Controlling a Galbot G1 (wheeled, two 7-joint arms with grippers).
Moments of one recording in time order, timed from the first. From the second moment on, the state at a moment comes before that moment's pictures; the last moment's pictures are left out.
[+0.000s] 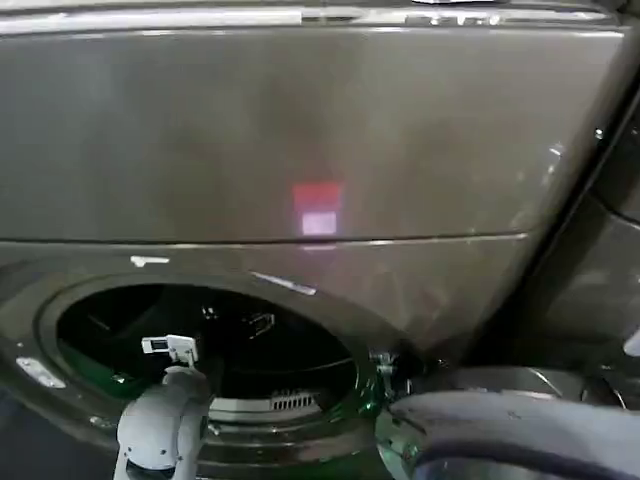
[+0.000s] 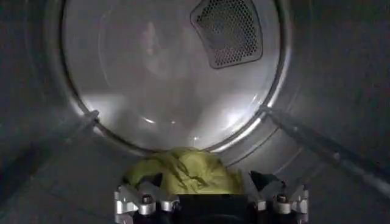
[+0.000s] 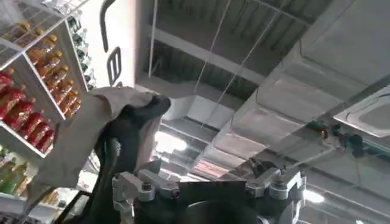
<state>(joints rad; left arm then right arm) 1.12 -1.54 -0.46 -2.09 0.00 0.74 0.05 -1.61 1.14 2.47 1.63 0.09 0.07 -0.03</state>
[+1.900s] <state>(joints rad) 0.21 -1.61 -0.47 -0.75 0.30 0.38 0.15 -1.60 1.12 2.45 1.63 0.09 0.07 -0.04</state>
